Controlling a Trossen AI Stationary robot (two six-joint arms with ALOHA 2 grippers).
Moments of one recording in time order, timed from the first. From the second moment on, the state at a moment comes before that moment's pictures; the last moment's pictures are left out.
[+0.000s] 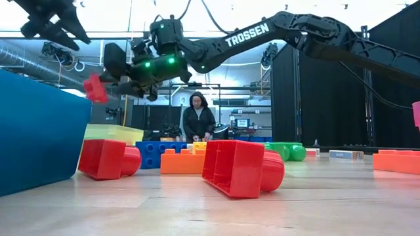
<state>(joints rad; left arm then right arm) 0.06 0.50 0.91 -1.15 -0.74 -0.68 -0.21 2.65 2.36 0.15 0.01 0.28</state>
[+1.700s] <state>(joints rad) 0.06 0.62 0.65 -0.71 -0.50 -0.76 -0.29 2.45 2.30 -1.07 0.02 0.21</state>
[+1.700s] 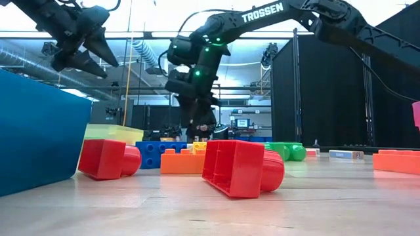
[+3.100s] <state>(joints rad) 0.06 0.62 0.65 -0.70 -0.50 -0.79 -0.18 2.45 2.17 -1.12 0.13 0.21</state>
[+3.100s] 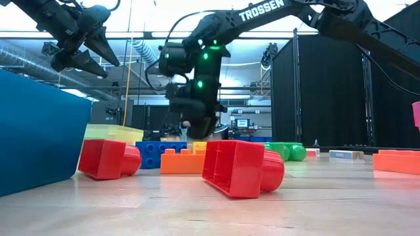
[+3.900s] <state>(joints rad) 0.06 0.62 0.65 -0.70 -0.53 -0.79 -0.19 2.45 2.31 -1.38 0.08 -0.16</state>
